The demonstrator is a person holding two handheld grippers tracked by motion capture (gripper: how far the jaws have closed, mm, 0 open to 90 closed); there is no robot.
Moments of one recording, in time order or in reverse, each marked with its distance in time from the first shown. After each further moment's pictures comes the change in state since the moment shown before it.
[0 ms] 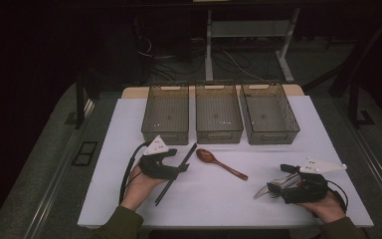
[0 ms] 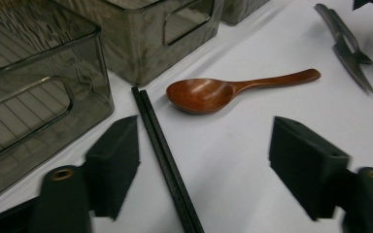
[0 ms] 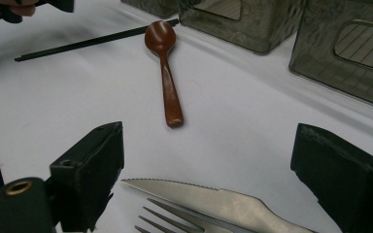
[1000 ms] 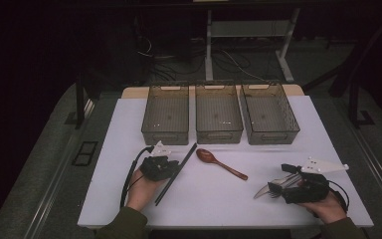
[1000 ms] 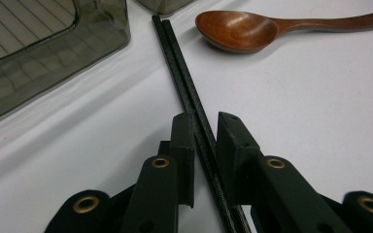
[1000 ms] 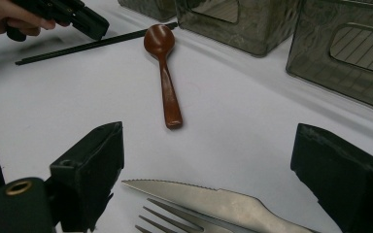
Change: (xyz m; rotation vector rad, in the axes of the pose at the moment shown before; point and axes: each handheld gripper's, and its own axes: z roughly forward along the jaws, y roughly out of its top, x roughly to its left) left arm 0.005 -0.020 0.013 0.165 0.071 -0.056; right arm 0.000 0.000 -0.003 -0.006 -0.003 0.013
